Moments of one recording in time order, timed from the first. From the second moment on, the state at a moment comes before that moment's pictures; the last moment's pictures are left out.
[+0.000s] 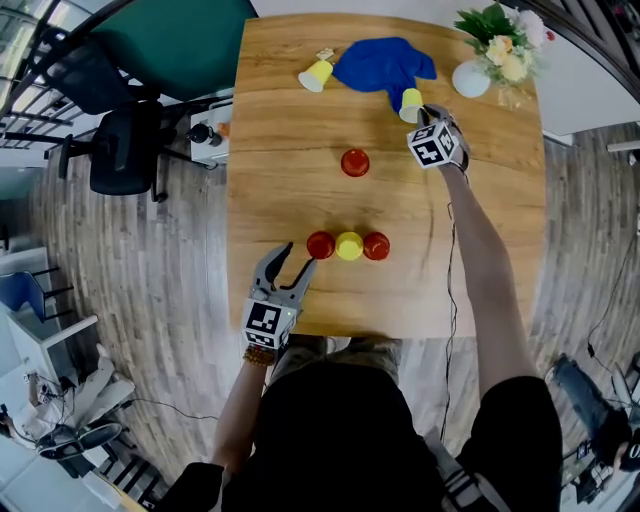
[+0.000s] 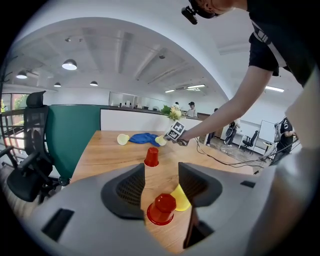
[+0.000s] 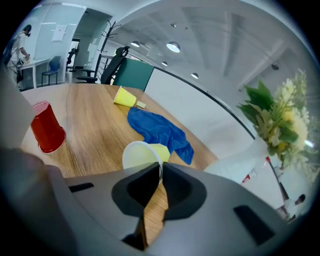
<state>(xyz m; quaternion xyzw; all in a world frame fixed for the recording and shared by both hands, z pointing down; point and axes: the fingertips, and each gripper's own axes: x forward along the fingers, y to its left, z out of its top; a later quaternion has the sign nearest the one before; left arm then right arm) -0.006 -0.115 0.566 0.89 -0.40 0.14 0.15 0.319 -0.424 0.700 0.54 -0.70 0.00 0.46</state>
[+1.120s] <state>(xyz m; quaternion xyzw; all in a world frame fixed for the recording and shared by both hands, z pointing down) 0.017 -0.111 0.503 0.92 -0.32 -0.04 0.22 0.132 -0.116 0.526 0.51 -0.81 -0.10 0.27</state>
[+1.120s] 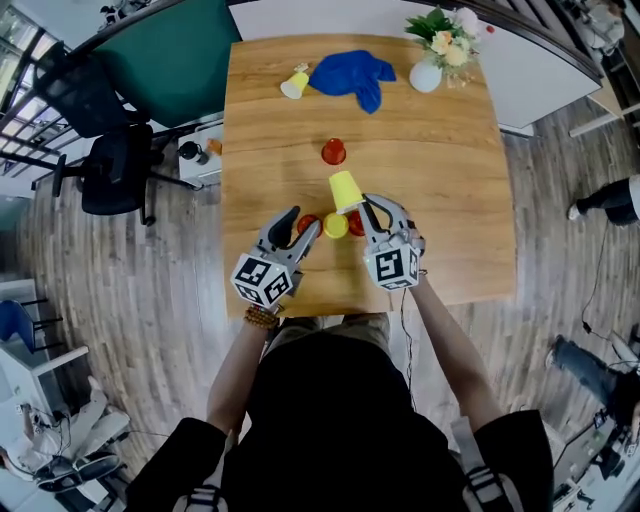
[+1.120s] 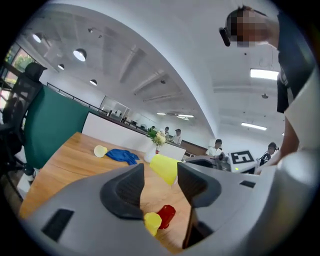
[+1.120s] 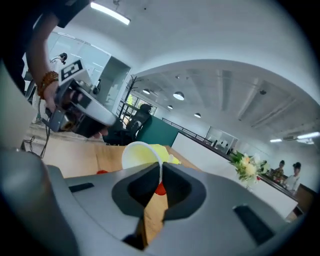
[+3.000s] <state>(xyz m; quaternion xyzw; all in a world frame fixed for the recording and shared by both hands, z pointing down) 0.029 -0.094 0.556 0.95 -0.27 0.15 -0.03 0.126 -0.018 0.584 0.49 -0.81 -0.05 0.31</state>
